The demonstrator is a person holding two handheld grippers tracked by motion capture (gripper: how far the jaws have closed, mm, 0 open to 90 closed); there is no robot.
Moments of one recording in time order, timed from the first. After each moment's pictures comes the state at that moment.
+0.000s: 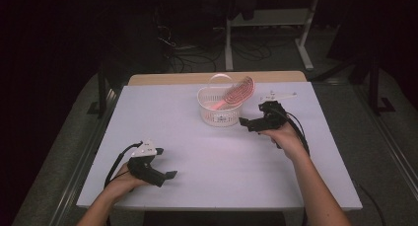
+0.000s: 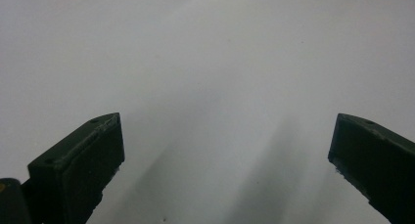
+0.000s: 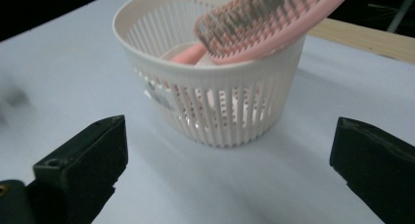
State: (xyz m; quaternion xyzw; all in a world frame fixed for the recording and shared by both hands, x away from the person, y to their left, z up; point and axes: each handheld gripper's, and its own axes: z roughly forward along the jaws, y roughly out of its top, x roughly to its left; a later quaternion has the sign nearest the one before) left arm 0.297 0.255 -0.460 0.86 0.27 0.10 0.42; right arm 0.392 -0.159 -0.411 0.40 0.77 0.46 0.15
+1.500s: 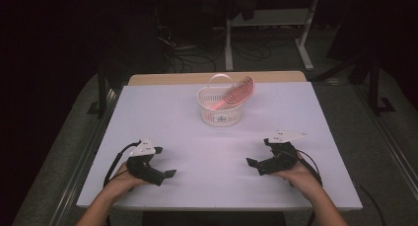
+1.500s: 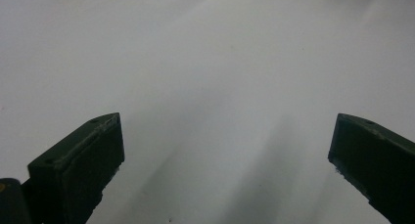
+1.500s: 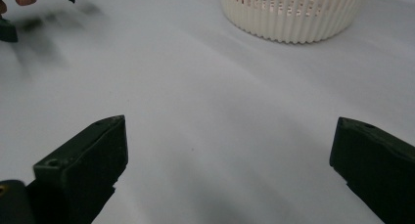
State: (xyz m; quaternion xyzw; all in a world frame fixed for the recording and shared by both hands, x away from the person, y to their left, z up) left arm 0.297 0.257 -0.457 0.86 0.28 0.10 0.42; right arm 0.296 -0.177 -0.451 0.36 0.81 0.45 0.12
